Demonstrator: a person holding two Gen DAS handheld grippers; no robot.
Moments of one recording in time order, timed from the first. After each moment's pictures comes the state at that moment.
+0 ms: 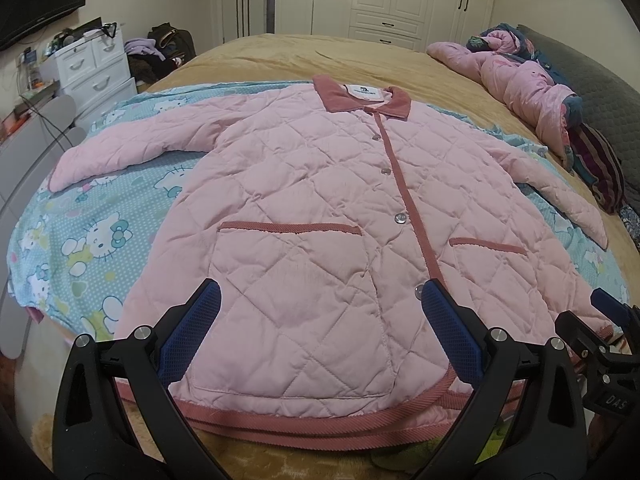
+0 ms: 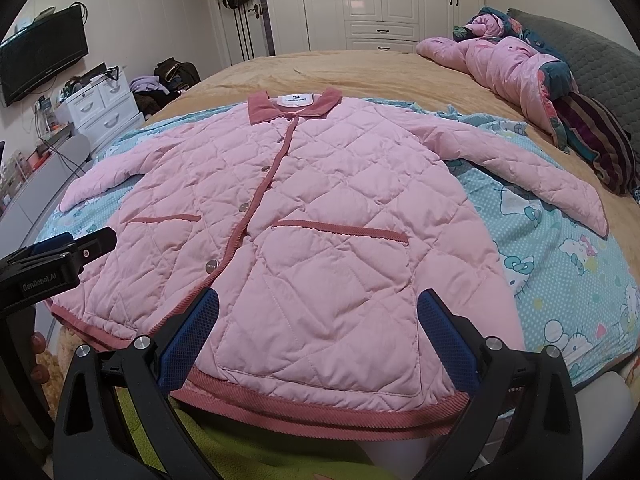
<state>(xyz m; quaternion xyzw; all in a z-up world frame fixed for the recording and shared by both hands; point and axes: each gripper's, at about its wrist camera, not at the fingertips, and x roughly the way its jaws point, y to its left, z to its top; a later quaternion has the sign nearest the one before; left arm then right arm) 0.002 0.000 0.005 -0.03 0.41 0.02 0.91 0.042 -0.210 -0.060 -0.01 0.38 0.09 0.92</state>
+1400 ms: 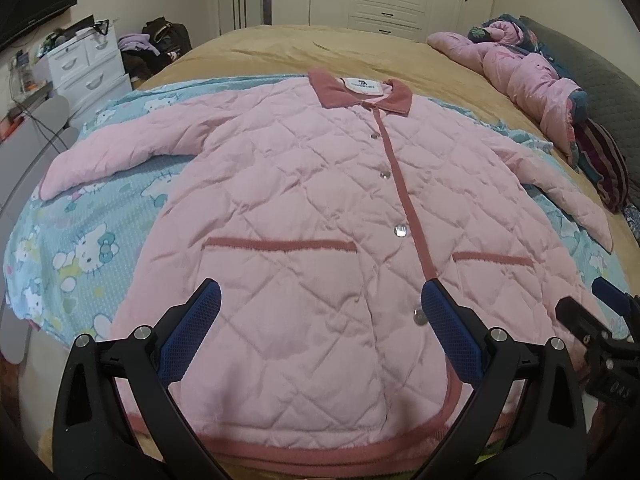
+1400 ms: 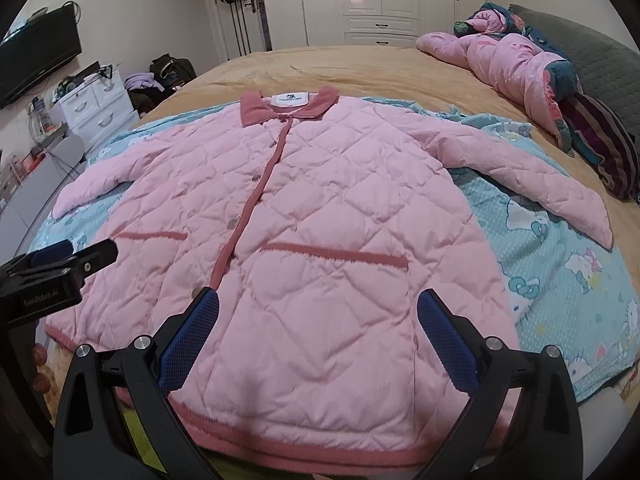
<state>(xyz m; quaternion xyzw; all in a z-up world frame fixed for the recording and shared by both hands) 0.033 -0.008 0.001 -0.03 0.43 0.02 0.90 0.091 -0.212 -0.053 0.00 0.39 0.08 0.92</state>
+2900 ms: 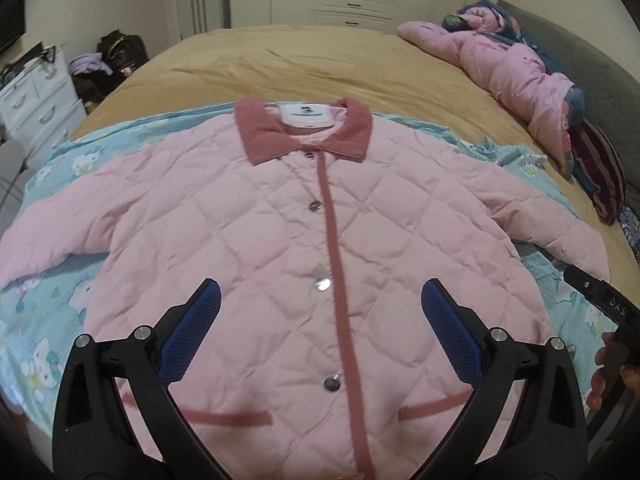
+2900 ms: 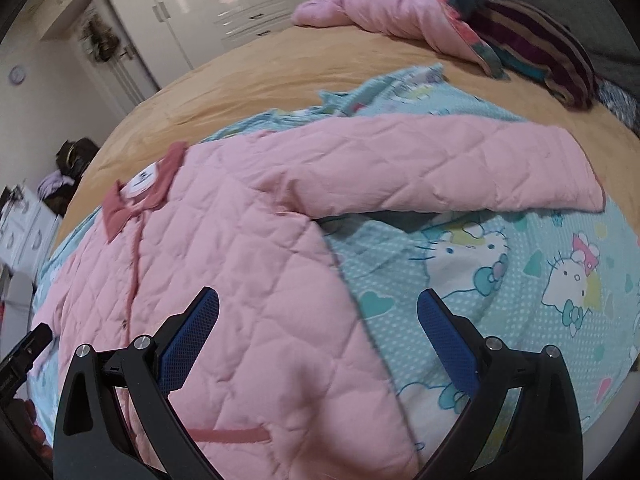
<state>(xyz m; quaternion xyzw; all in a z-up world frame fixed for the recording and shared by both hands) 0.191 -0.076 0.012 -0.01 0.44 -0.04 0.90 0.242 -0.375 -0.068 0.18 0.42 -0.07 0.89</state>
